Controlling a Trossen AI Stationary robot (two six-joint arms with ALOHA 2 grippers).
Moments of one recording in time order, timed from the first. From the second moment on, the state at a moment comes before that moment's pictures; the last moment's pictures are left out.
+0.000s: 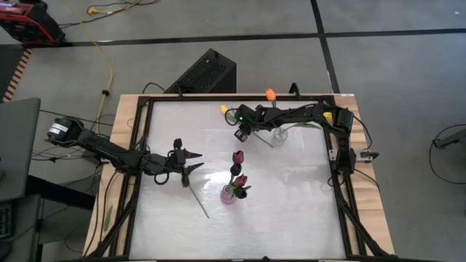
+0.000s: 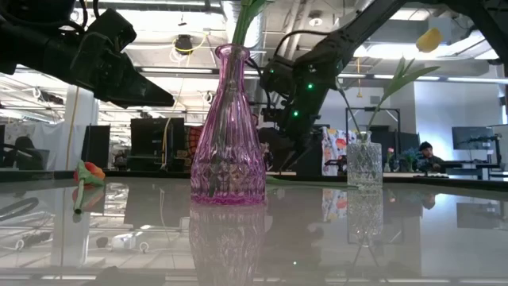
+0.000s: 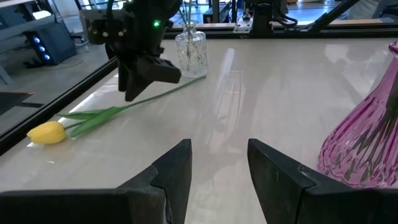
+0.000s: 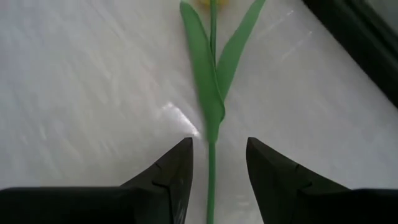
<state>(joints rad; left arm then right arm) -0.26 1.06 0.21 0.59 -0.54 -0.07 -0.35 1.98 1.30 -0.35 0.29 0.23</state>
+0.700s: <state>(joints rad) -0.26 1.06 0.21 0.59 -0.54 -0.07 -0.38 2.03 1.30 -0.32 0.08 0.17</state>
